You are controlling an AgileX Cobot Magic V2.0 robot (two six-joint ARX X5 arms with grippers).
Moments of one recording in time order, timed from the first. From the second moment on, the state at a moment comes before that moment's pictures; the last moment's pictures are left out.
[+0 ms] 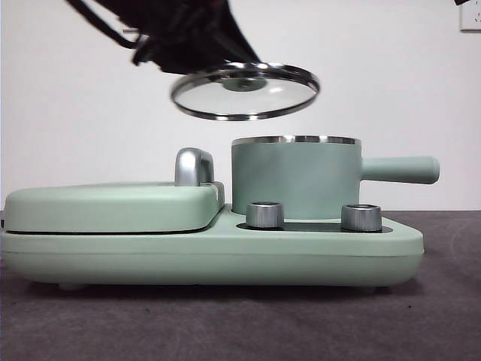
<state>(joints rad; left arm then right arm) -0.66 1.41 1.00 0.11 0.21 -0.05 0.91 0.40 0.60 -0.54 0.45 0.17</state>
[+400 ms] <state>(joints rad) -0.68 1.69 1.27 0.12 0.20 0.04 0.91 0.40 0.60 -0.55 0.44 0.17</state>
